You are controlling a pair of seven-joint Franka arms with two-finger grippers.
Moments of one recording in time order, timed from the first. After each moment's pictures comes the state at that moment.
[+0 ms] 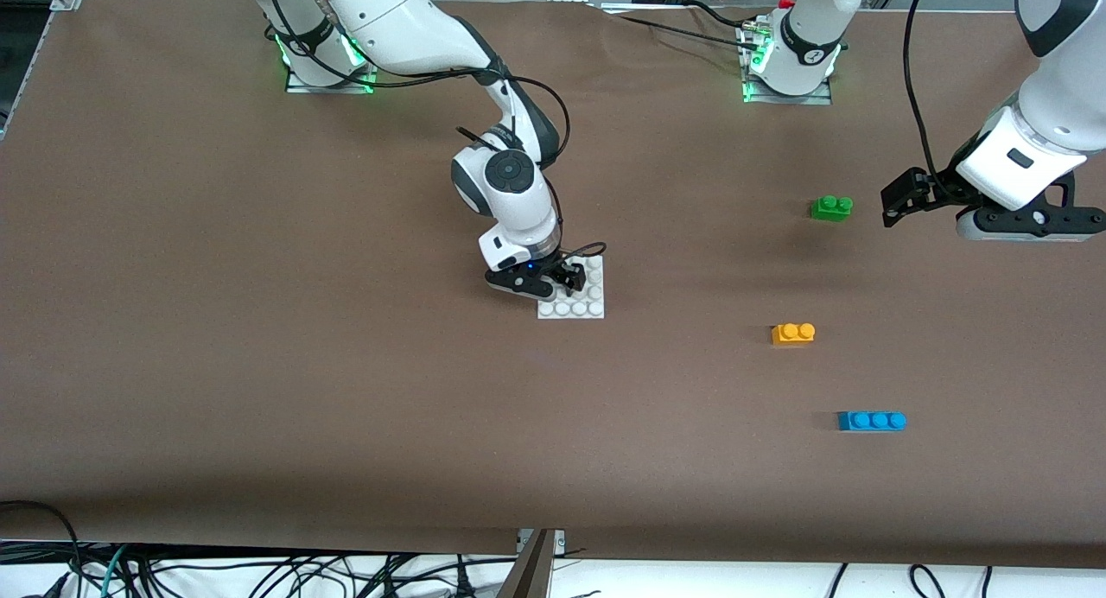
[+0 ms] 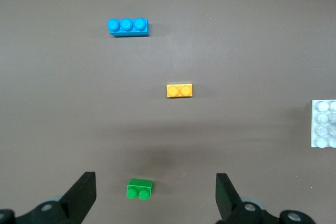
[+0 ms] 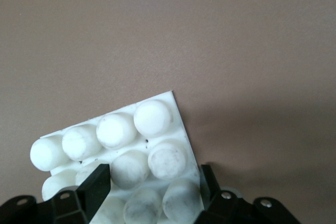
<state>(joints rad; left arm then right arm) 0.00 0.00 -0.09 -1.74 0.02 1.75 -0.09 0.84 0.80 -0.07 -1.61 0.06 2.65 1.08</state>
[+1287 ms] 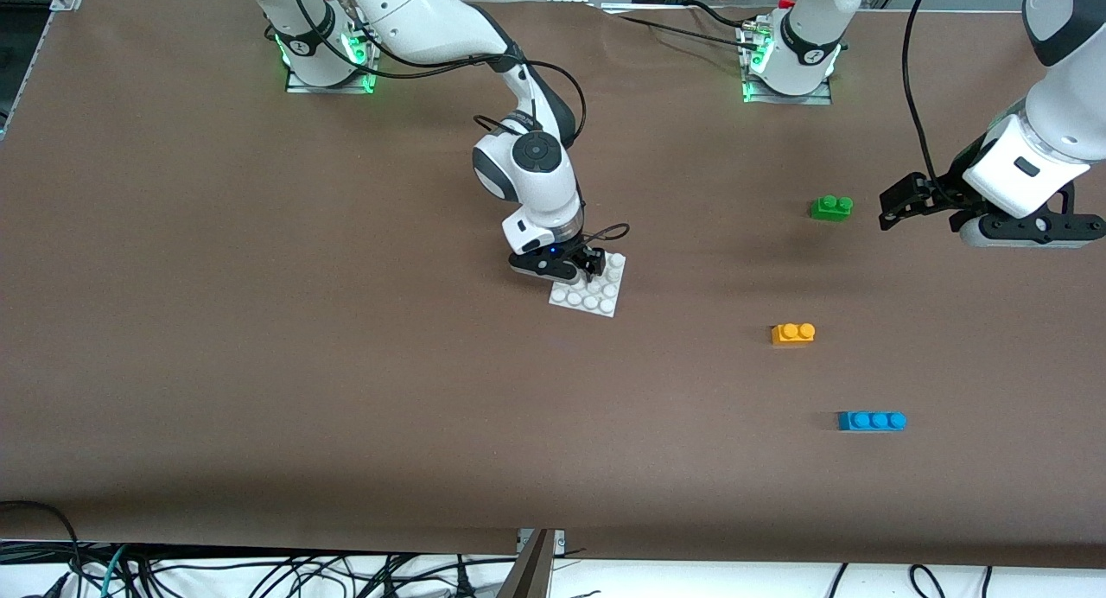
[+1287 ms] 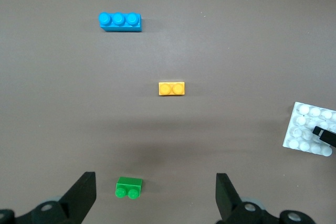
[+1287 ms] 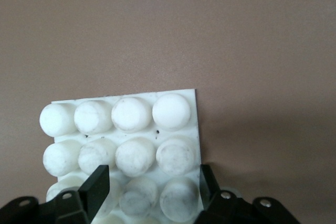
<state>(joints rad) 0.01 0.01 -0.08 -1.74 -0.03 1.75 -0.09 0.91 0.82 -0.08 -1.58 0.02 2.64 1.16</state>
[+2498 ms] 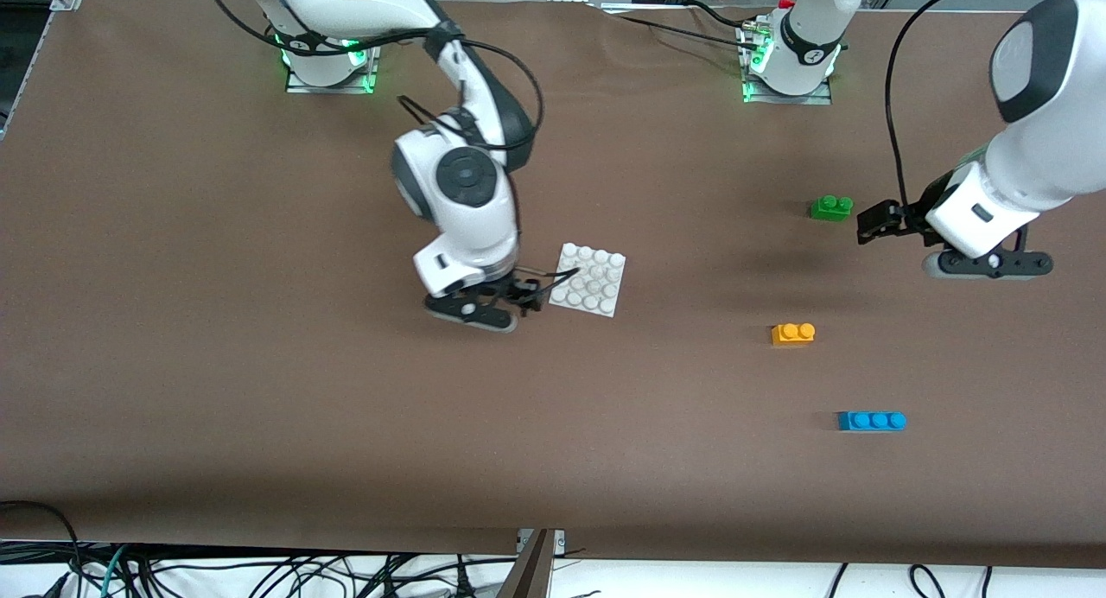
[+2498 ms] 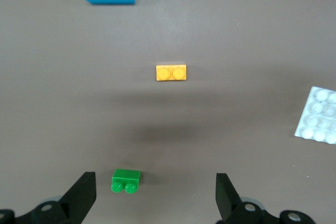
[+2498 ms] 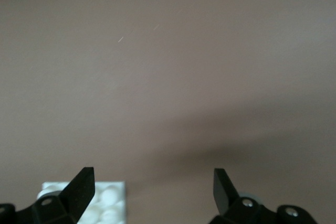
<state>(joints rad) 0.01 0.13 -0.08 -1.74 -0.03 1.74 -0.08 0.71 0.65 -0.16 -1.34 0.01 2.09 0.82</state>
